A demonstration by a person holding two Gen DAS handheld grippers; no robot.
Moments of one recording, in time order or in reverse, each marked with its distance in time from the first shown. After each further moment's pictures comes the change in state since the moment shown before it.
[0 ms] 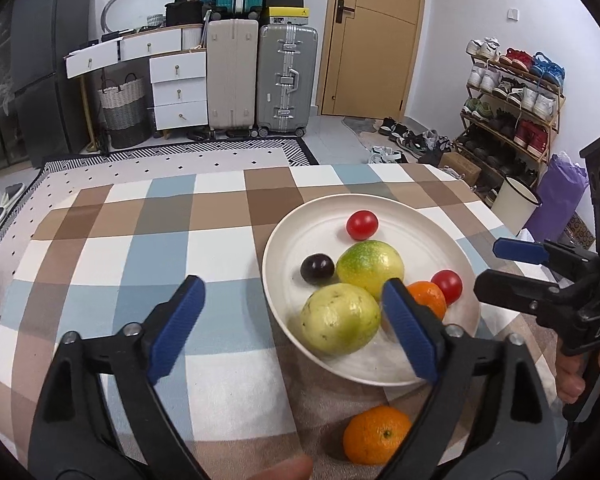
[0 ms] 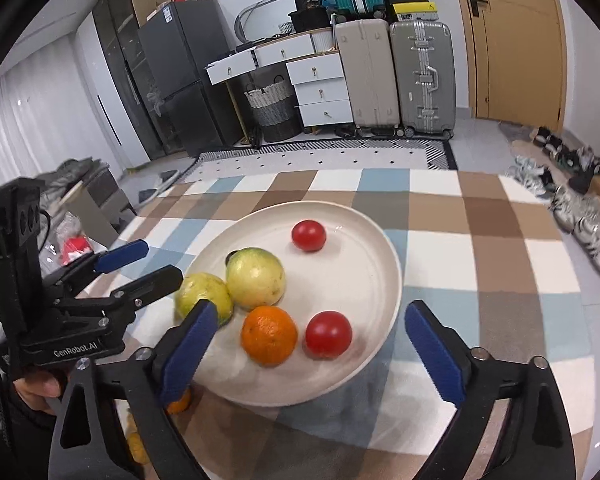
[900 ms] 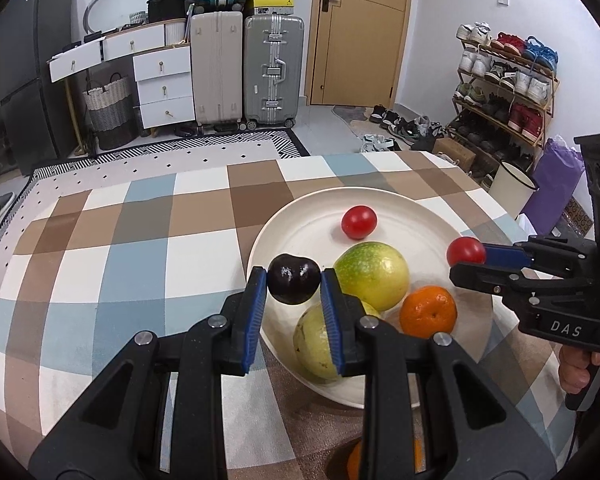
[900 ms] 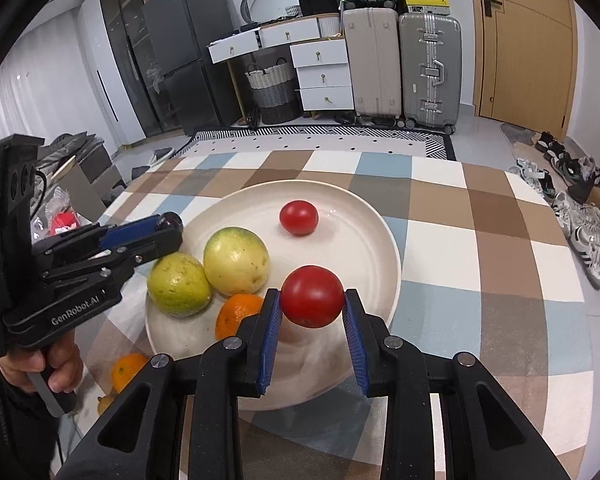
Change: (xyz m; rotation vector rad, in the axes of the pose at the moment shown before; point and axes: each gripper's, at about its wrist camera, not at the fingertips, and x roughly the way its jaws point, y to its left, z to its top) left arm 0.036 -0.005 0.010 0.043 0.042 -0.035; right arm 0.027 -0.002 0.001 -0.088 0.051 -0.075
